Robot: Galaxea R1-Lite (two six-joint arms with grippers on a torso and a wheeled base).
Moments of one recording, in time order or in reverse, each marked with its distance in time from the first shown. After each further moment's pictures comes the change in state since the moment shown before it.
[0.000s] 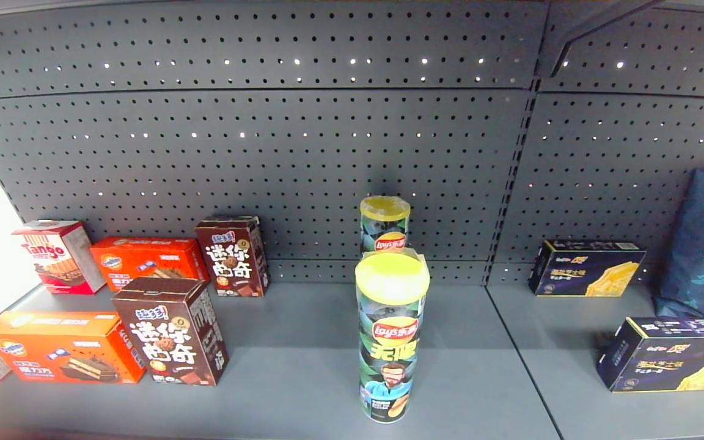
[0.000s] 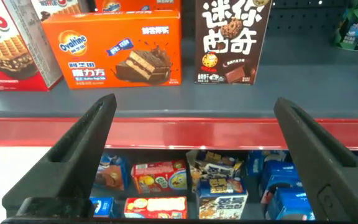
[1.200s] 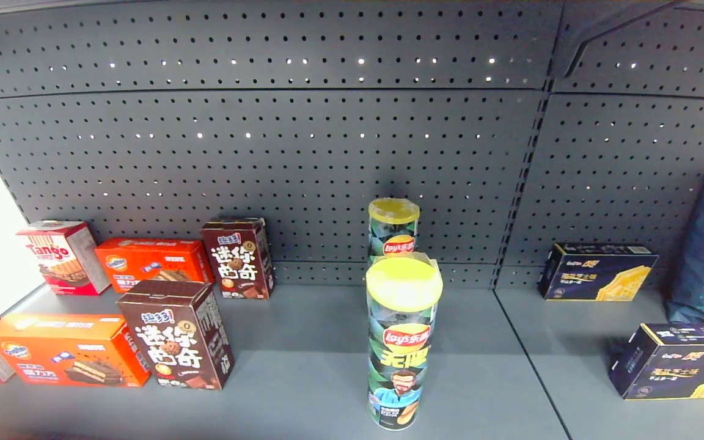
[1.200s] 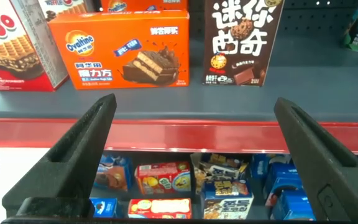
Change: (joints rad) left arm 0.000 0.000 0.000 0.000 0.000 -0.002; right arm 0.000 0.000 0.000 0.000 0.000 0.000
